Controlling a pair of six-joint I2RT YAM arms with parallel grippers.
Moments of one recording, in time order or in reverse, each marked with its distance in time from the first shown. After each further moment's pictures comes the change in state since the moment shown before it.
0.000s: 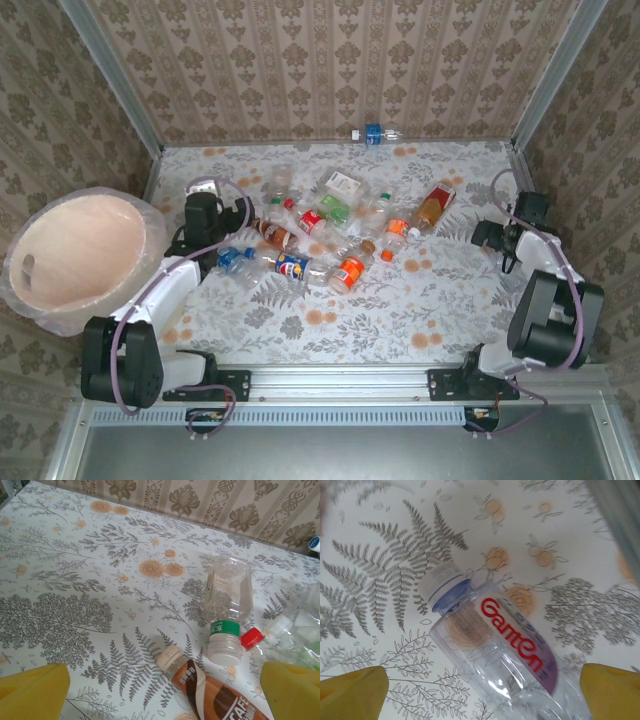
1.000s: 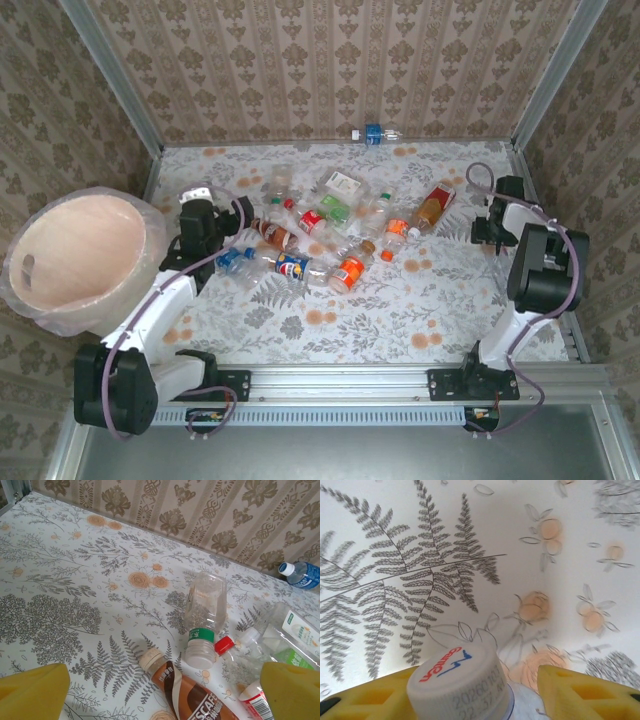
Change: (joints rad) left arm -0.028 -0.130 -0.053 0.006 -0.011 -0.082; right arm 0.085 0.257 0.194 -0.042 0.123 -0.155
